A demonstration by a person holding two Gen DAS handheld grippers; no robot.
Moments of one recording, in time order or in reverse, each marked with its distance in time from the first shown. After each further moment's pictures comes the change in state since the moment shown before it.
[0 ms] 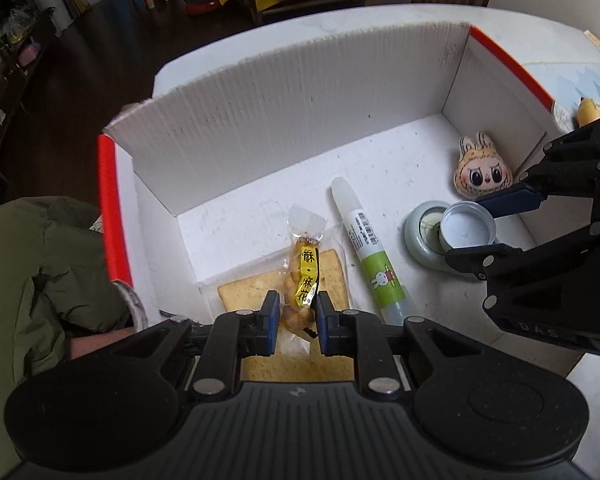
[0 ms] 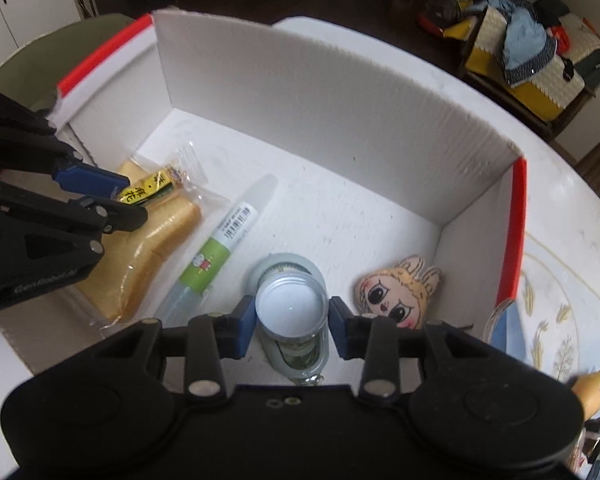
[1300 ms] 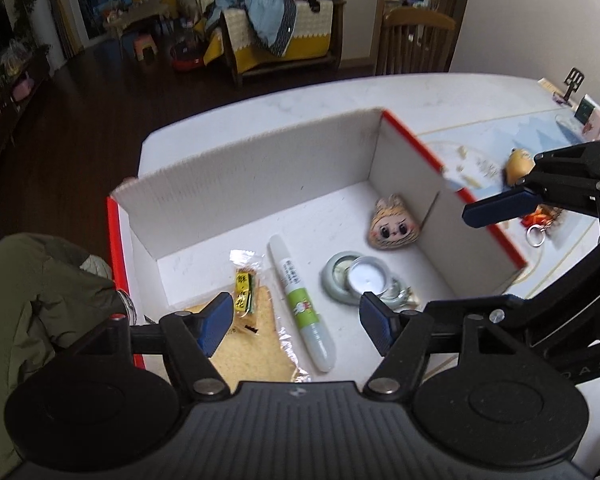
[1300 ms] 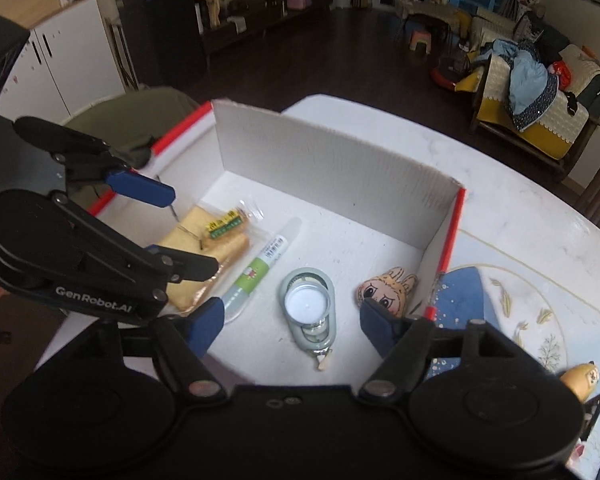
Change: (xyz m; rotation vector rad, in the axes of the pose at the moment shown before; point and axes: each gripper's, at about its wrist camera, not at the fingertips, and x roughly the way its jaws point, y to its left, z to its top) left arm -0.088 -0.034 -0.015 -0.014 -0.212 -0.074; right arm -0.112 -0.016 -0.048 0.004 -0.247 0.117
